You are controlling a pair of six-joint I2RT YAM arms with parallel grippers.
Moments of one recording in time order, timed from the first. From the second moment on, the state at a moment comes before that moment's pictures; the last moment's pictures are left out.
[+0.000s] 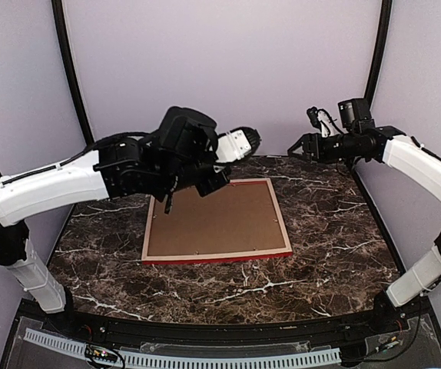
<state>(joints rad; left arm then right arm) -1.16 1.65 1.64 -0.50 -0.57 0.50 0.33 1.48 1.38 -0.55 -0.43 0.20</state>
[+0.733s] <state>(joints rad) -1.07 1.62 1.38 -0.46 -0.37 0.38 0.42 1.76 1.19 -0.50 -0.26 0.29</state>
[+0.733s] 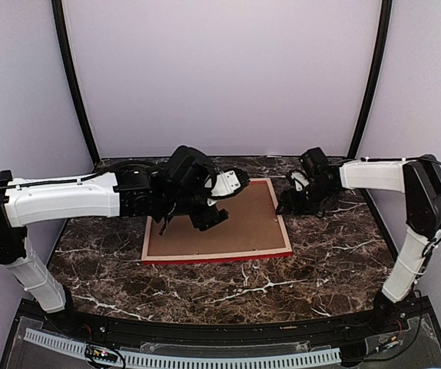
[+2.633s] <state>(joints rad) -1.27 2.02 1.20 0.06 -0.77 0.58 0.45 1.79 1.36 -0.87 -0.27 0.23</state>
